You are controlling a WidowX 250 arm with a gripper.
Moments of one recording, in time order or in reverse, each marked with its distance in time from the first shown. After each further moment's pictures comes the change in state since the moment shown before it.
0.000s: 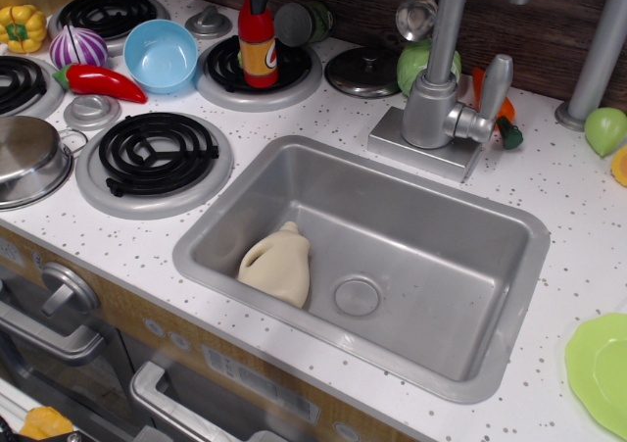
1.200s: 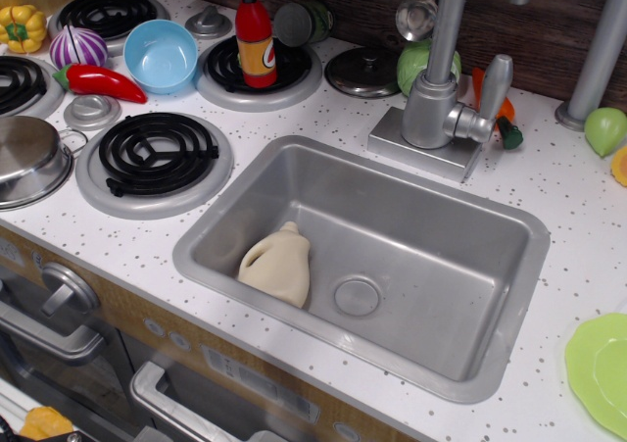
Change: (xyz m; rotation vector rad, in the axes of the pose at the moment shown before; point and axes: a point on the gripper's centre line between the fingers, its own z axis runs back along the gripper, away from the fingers) arm 0.007 -0.007 -0.004 0.010 -0.055 -0.028
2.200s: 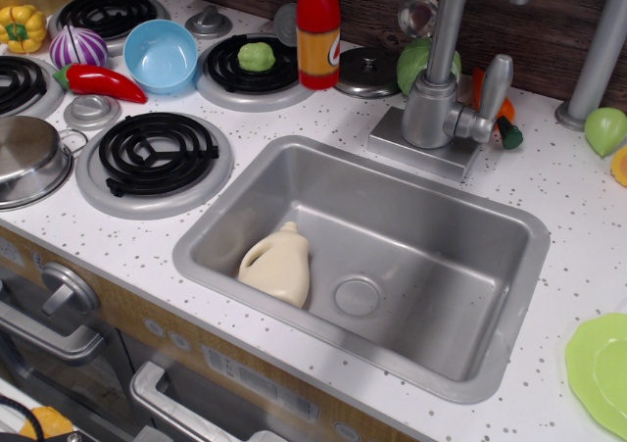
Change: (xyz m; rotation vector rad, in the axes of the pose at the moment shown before) arm -0.024 -0.083 0.105 0.067 0.251 0.060
